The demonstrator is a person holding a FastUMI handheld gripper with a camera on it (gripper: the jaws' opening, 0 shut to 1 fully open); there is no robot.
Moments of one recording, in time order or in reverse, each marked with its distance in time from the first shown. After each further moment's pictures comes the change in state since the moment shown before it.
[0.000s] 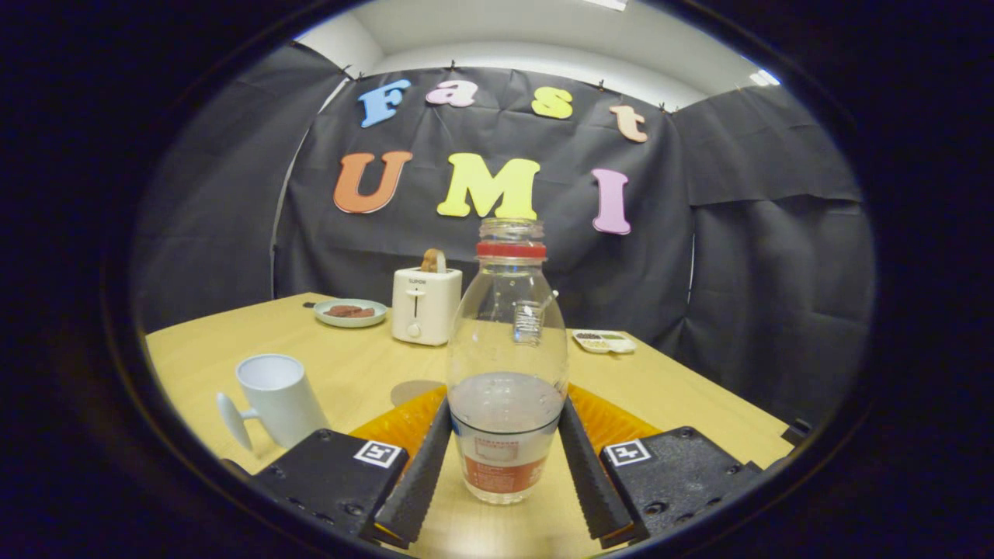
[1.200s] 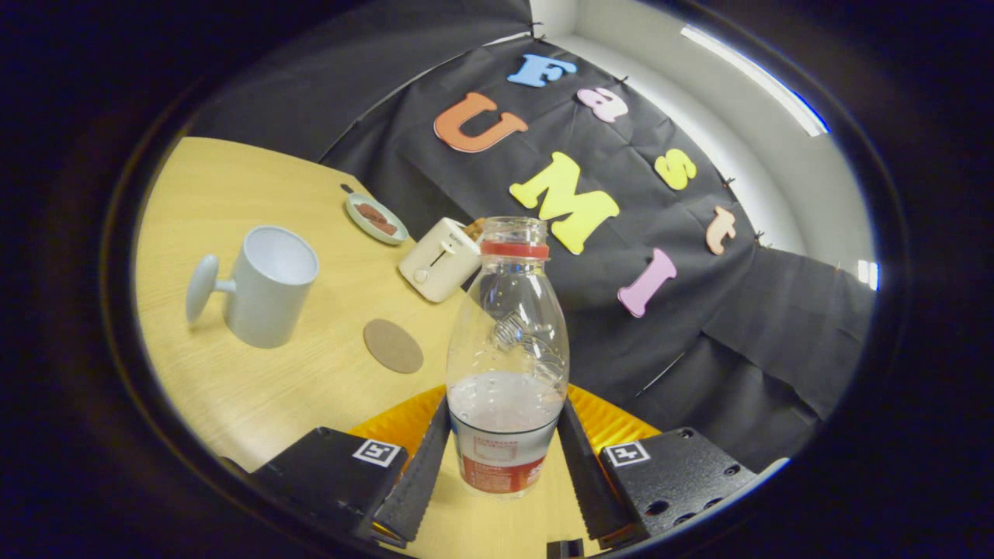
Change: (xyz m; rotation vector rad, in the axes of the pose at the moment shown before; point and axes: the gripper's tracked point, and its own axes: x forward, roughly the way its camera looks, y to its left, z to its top) arm -0.012 0.005 0.015 -0.696 0.068 -0.027
